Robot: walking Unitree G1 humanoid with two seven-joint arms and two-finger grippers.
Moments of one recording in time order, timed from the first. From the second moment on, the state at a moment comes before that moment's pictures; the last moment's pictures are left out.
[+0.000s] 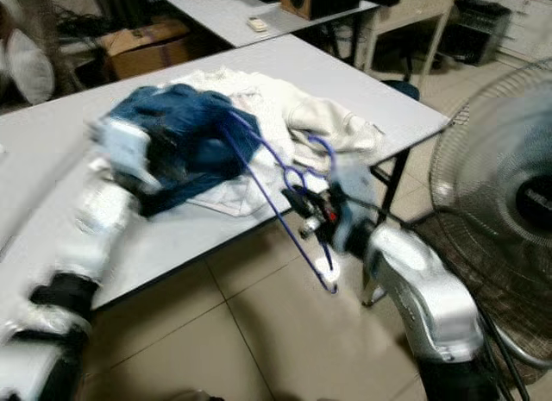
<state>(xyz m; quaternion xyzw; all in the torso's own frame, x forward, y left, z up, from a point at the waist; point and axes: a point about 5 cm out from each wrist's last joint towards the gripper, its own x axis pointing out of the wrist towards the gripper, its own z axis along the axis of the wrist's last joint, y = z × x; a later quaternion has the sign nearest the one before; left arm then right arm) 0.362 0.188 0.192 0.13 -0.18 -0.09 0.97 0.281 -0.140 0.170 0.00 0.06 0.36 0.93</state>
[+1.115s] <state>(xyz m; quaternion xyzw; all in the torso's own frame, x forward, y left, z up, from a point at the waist) 0.315 0.286 0.421 0.37 -0.15 -0.04 0.92 0.342 -0.030 0.234 0.07 -0.08 0.49 0.87</state>
